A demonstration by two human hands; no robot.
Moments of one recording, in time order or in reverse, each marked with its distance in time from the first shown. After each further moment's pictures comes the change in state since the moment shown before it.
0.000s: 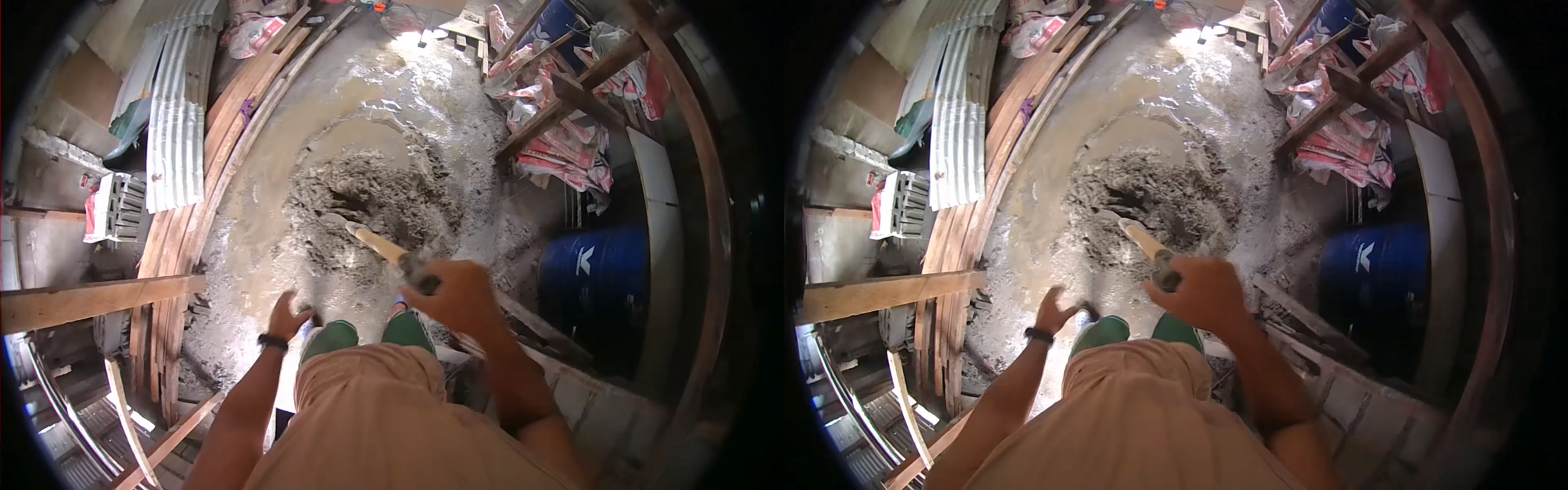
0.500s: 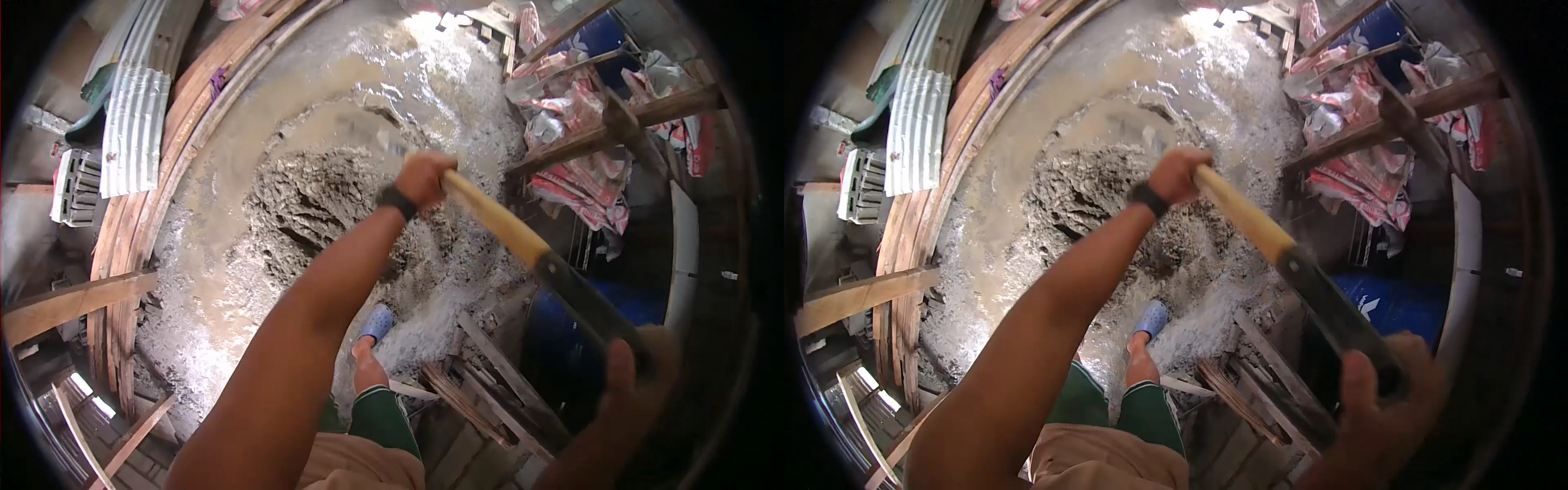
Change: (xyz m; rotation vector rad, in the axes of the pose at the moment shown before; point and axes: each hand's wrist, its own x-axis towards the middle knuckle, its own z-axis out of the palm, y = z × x) left_hand 0.485 0.302 0.215 -0.237 0.153 0.806; right_hand 0.106 0.160 -0.086 -0.150 0.659 0.158
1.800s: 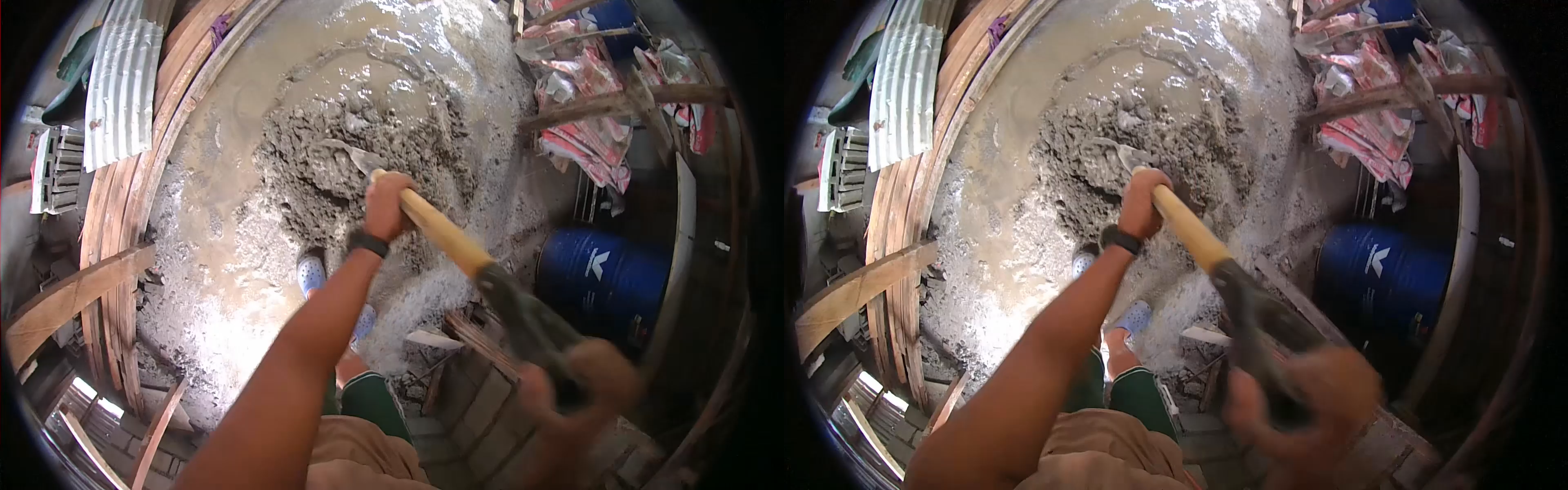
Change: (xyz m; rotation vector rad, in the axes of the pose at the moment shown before) left_hand -0.275 -0.025 -0.110 -0.142 0.362 -0.230; right_hand -0.163 -0.180 0.123 -0.162 -0.242 -0.313
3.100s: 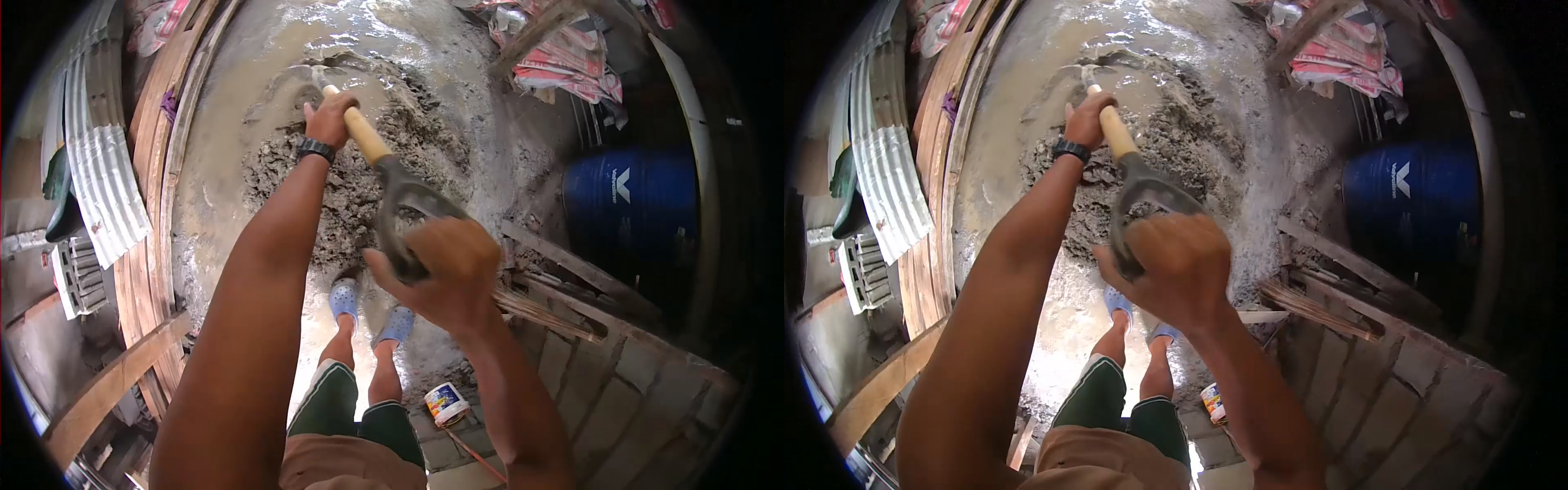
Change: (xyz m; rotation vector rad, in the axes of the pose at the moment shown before) left_hand 0.138 -0.063 0.059 0.470 -0.475 0.149; right_hand -0.001 0.086 0.157 0.251 0.269 -0.083
